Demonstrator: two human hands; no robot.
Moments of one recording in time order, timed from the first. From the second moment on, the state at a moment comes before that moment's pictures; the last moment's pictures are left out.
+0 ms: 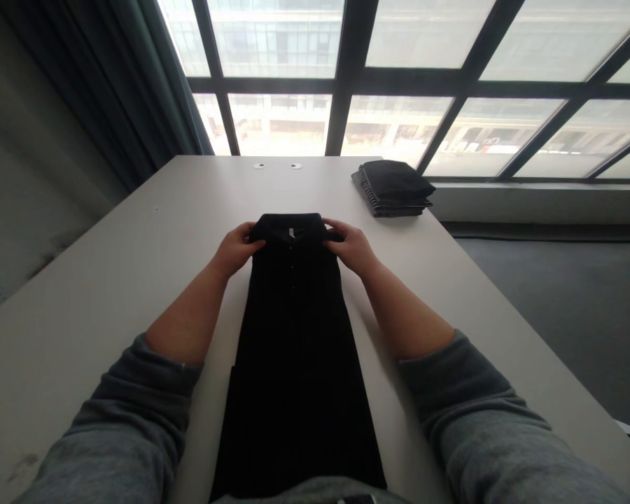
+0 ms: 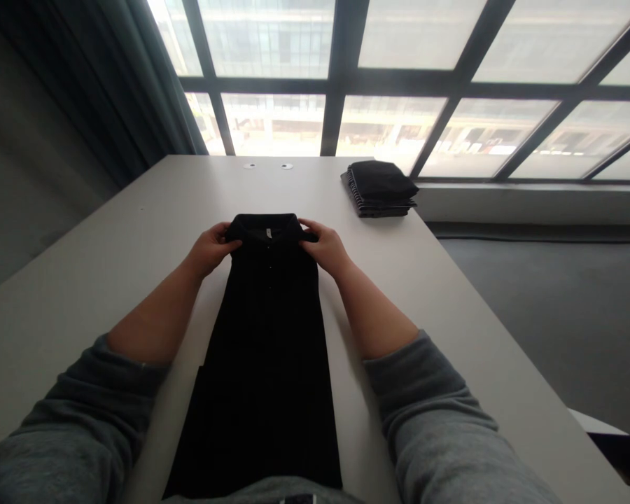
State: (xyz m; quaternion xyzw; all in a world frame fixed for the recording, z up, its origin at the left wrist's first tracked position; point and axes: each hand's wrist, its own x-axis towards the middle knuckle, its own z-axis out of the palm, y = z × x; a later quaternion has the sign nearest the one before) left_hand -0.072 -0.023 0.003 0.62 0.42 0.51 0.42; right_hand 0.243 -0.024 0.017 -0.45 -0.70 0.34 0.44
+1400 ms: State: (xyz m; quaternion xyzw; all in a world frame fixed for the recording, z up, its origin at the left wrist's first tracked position) left_hand -0.013 -0.115 -0.024 0.79 0.61 0.02 0.07; right_hand 0.199 -0.129 -0.010 -0.58 -0.81 0.13 0.05
